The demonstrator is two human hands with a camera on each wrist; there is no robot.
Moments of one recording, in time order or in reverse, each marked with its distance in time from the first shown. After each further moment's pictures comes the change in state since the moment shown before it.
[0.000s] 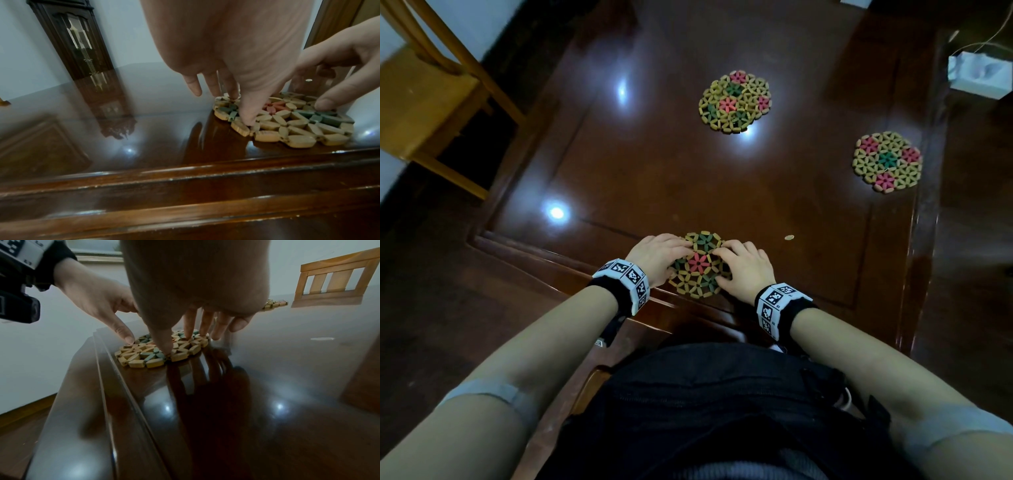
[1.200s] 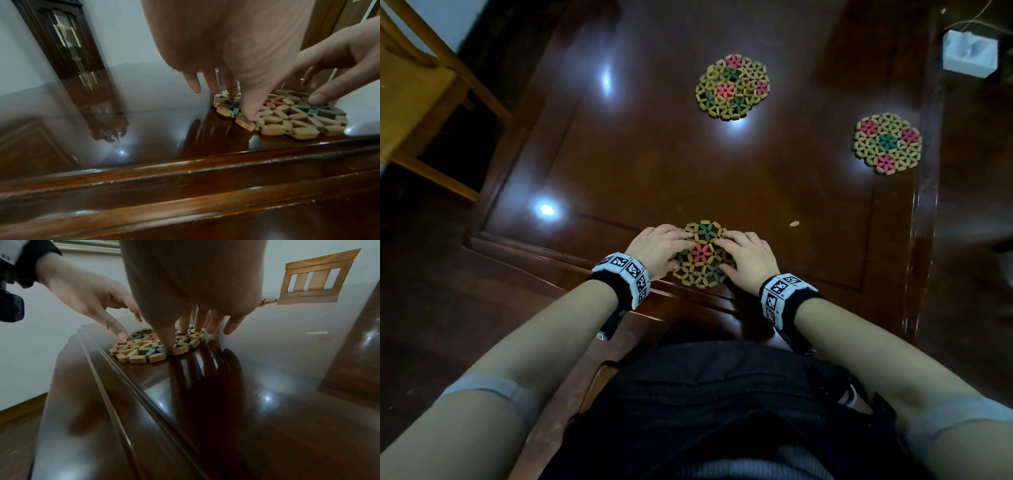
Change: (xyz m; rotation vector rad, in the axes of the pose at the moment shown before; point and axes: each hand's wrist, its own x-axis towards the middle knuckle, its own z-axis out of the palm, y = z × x) left_hand -0.004 -0.014 0.003 0.050 -0.023 0.035; right_hand -0.001 -0.013 0.003 0.038 -0.006 0.055
